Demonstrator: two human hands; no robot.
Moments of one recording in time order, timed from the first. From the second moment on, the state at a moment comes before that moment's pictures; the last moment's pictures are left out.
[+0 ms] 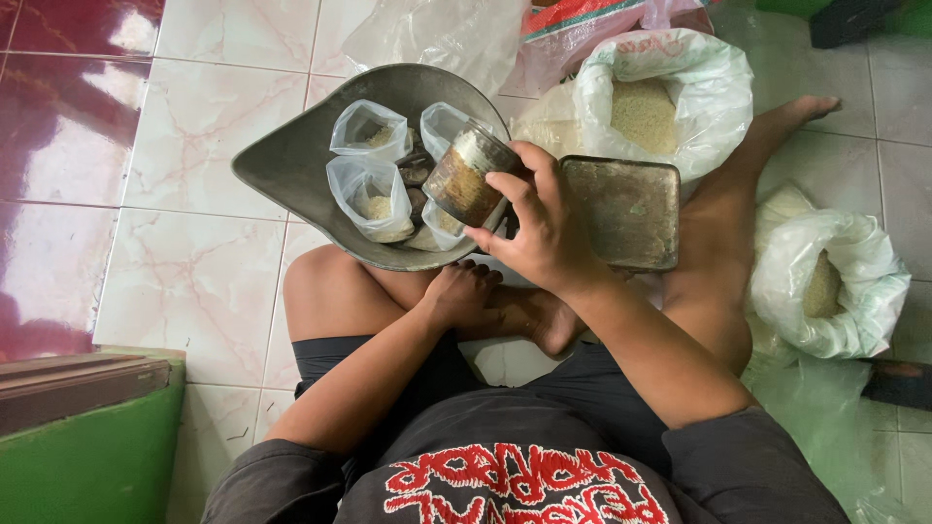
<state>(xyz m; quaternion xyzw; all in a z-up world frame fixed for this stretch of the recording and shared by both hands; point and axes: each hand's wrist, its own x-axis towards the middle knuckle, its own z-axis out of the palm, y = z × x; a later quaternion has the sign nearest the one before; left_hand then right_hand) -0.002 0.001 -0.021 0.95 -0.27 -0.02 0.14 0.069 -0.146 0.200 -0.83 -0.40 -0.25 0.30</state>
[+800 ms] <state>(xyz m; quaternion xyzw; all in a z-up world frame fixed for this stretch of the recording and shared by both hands) -0.004 -0.002 0.007 0.95 -0.27 -0.11 0.13 0.208 -0.268 0.168 -0.81 -0.15 -0.33 0.46</state>
